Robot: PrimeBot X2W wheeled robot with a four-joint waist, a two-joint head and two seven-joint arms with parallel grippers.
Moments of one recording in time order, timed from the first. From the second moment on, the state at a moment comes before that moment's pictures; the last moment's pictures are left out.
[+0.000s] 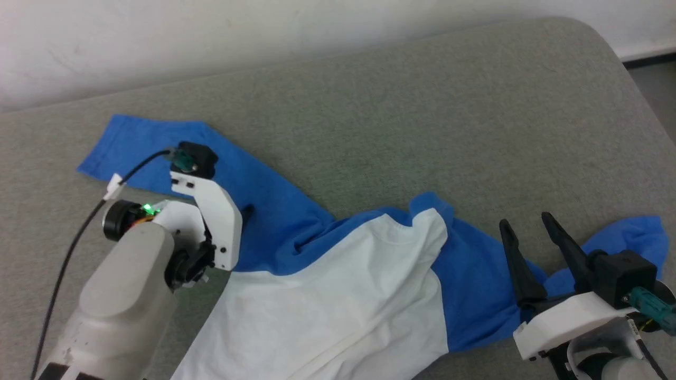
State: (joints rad) left arm -0.63 0.39 -0.52 0.50 -0.58 -0.04 0.50; right arm 0.04 -0.05 0.03 -0.17 0.14 0.13 0.07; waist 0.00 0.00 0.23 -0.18
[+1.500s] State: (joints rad) left arm 0.32 0.48 -0.28 -0.22 -0.70 0.49 0.10; right arm 0.18 -0.05 -0.04 -0.19 0.15 0.13 0.15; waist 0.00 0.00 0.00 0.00
